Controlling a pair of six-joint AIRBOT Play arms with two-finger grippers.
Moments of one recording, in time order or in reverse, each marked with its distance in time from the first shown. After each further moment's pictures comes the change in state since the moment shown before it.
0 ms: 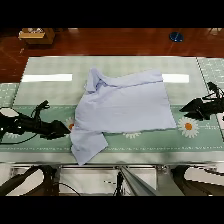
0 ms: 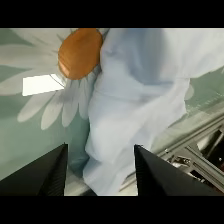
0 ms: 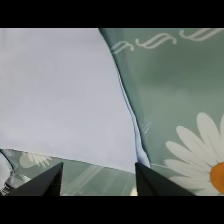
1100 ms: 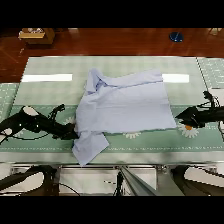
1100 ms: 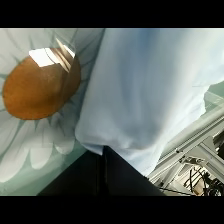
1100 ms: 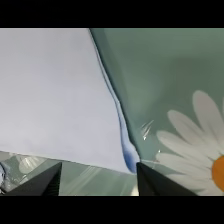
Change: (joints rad) left arm -0.202 -0.163 0.000 -0.044 0.106 -0.019; right arm -0.029 0.040 -0.182 0.015 -0.106 -0.067
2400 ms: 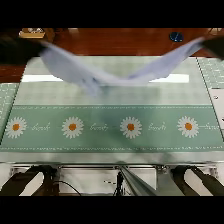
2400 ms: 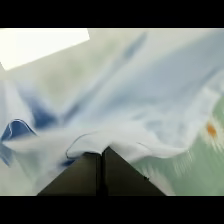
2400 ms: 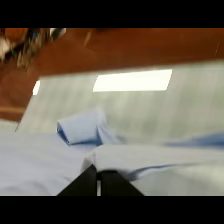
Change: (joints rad) left arm 0.000 0.394 0.891 -0.182 0.041 0.156; right arm 0.255 0.410 0.534 0.460 -0.173 0.045
